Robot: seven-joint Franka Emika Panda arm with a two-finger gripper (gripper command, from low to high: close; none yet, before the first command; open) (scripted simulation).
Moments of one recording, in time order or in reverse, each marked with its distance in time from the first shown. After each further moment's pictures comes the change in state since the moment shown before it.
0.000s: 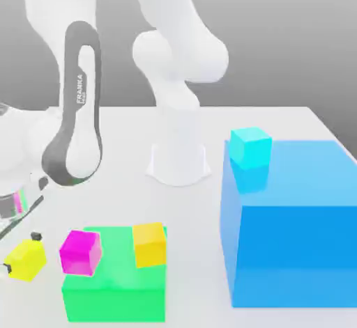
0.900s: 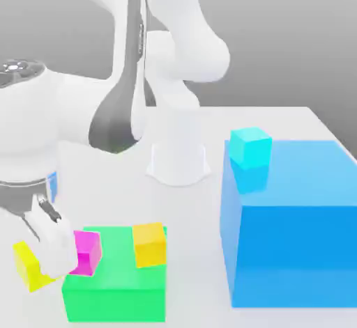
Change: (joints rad) arm 0.132 -0.225 0.183 0.124 -0.322 -0.318 -0.621
